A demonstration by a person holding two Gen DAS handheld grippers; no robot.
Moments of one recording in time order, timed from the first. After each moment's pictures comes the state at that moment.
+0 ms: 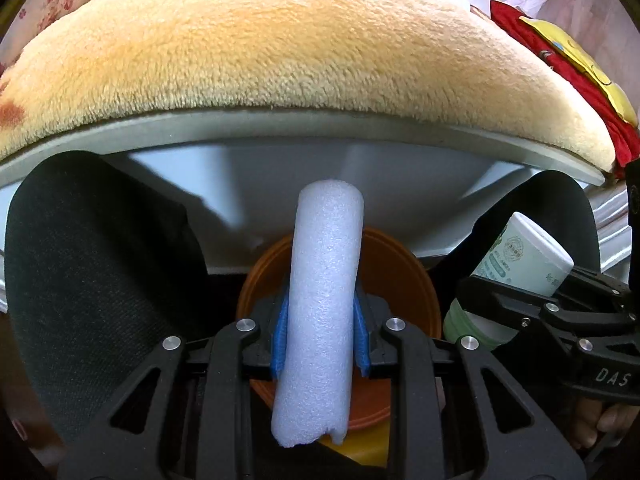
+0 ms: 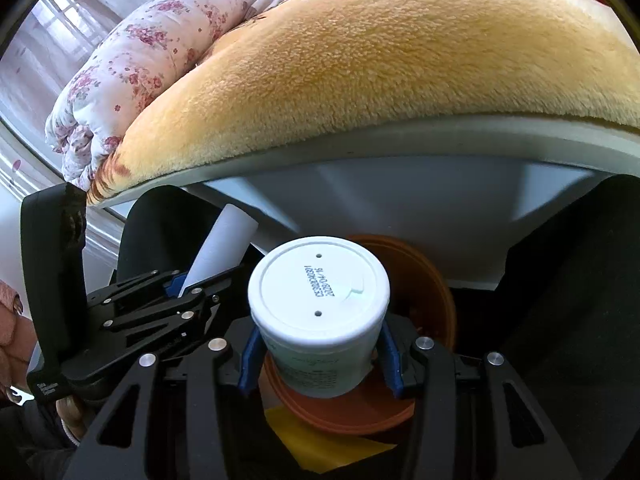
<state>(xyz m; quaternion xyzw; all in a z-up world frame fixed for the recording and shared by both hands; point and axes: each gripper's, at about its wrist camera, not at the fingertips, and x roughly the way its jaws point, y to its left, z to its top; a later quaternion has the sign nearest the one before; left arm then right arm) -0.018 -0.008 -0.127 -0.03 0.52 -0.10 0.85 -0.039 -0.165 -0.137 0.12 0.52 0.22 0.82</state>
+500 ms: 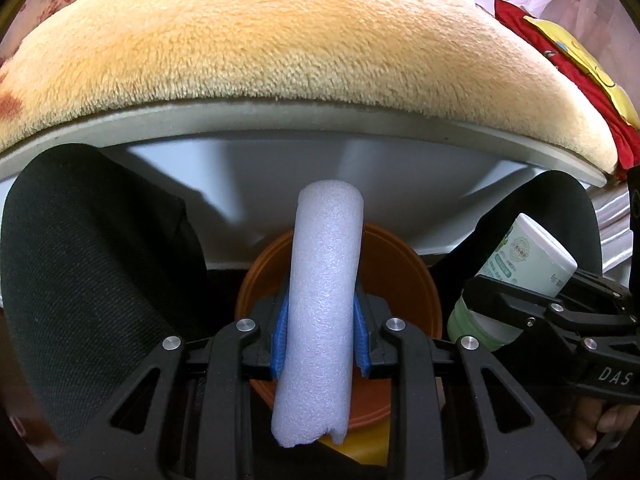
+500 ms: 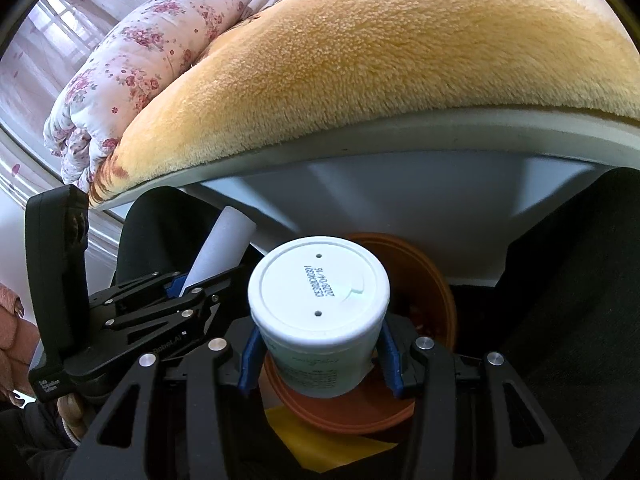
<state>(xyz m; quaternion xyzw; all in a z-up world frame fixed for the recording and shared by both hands) -0.009 0.000 -0.137 -0.04 0.53 -0.11 0.84 -0.038 -0.166 -0.139 0.12 0.52 0.22 0.82</state>
